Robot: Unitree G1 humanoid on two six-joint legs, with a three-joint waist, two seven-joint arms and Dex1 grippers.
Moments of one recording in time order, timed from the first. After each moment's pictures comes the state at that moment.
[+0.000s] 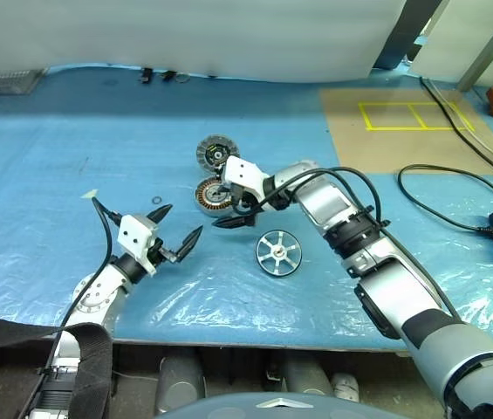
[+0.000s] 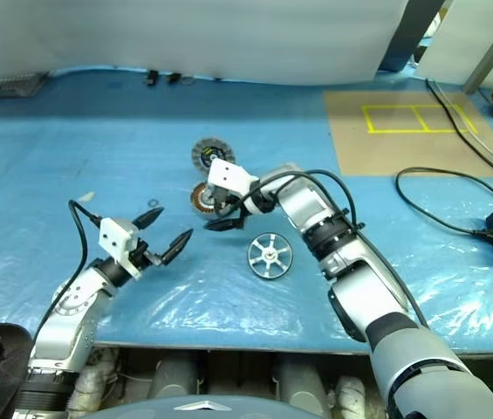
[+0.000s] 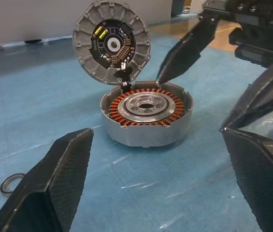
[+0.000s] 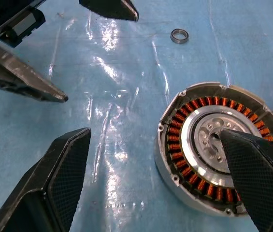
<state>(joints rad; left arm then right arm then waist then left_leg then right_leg) 0.02 0.34 0.04 -0.10 -0.28 -0.05 -0.60 -0.98 -0.23 0.46 0.50 -0.05 0.38 1.09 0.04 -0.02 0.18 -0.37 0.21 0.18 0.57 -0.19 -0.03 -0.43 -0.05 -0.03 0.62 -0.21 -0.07</state>
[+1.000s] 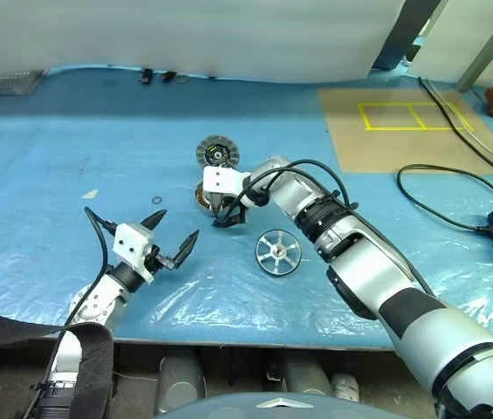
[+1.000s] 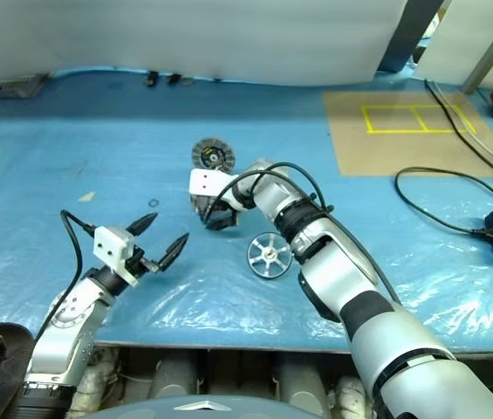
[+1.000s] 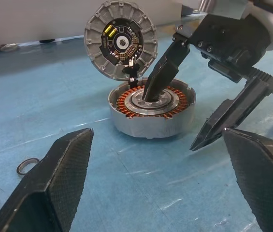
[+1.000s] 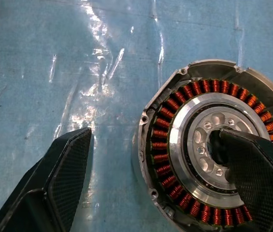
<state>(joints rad) 0.09 0.33 0.05 -0.15 -0.27 -0.07 -0.56 -1.15 -0.09 0.53 0.92 -0.29 0.17 1.05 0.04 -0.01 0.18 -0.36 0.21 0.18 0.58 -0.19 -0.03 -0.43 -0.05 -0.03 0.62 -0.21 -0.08</state>
